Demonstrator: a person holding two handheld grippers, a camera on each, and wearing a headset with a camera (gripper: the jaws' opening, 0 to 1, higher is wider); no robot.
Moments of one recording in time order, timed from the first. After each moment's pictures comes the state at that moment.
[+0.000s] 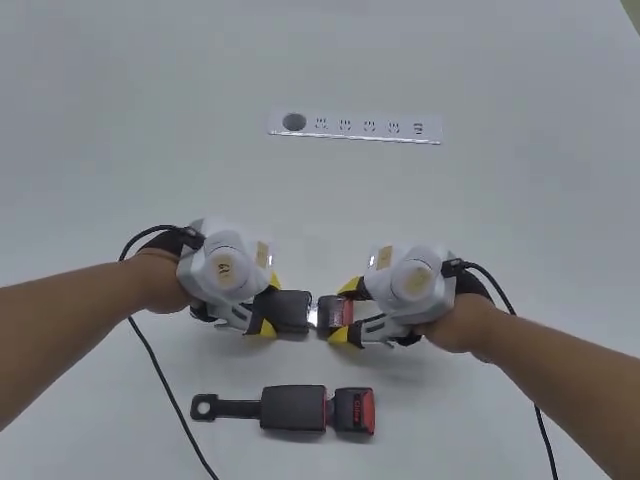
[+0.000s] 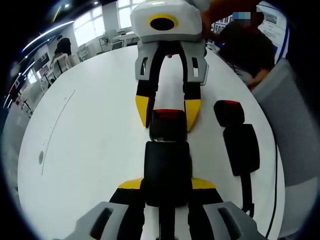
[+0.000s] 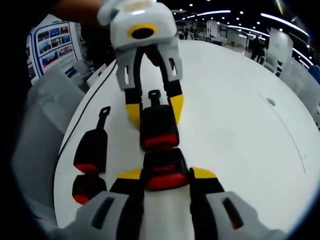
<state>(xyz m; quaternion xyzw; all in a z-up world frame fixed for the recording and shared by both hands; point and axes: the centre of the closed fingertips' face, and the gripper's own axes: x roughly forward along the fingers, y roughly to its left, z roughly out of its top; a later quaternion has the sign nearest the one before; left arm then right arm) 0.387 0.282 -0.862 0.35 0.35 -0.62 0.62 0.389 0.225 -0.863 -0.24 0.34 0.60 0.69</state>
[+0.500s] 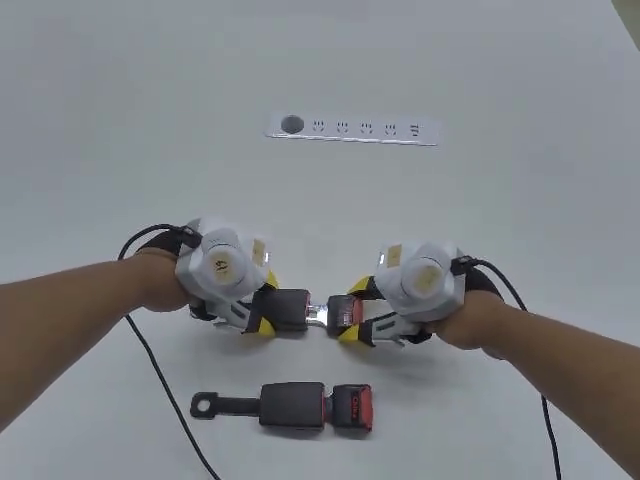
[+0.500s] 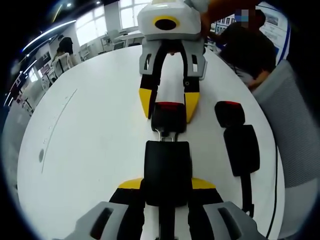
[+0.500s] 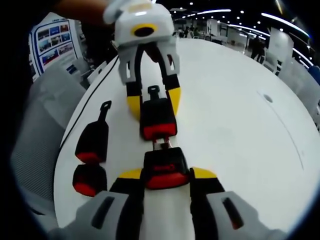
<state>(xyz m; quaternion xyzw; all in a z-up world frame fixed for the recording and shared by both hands) 0.388 0.283 -0.862 0.34 0.35 -0.61 0.62 0.386 0.207 -0.862 -0.25 0.34 0.59 0.68</state>
